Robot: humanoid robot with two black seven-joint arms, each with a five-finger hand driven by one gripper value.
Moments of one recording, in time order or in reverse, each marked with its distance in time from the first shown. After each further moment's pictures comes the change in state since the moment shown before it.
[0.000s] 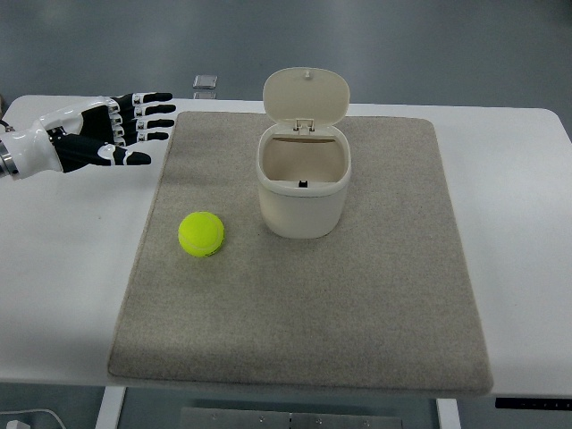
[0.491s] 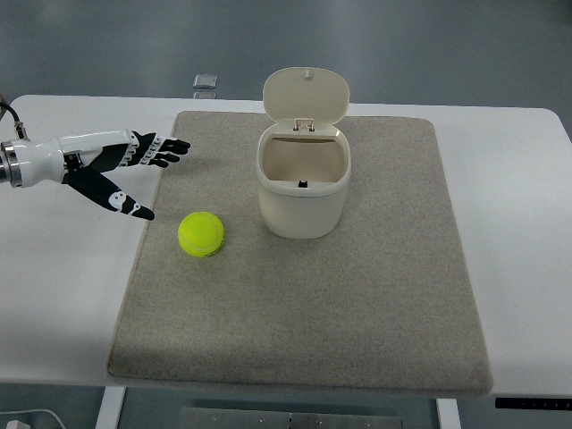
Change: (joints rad) left arm -0.005 0.054 -0.034 -0.162 0.563 0.063 -0.041; right arm 0.000 0.000 0.000 0.000 0.000 0.000 0.000
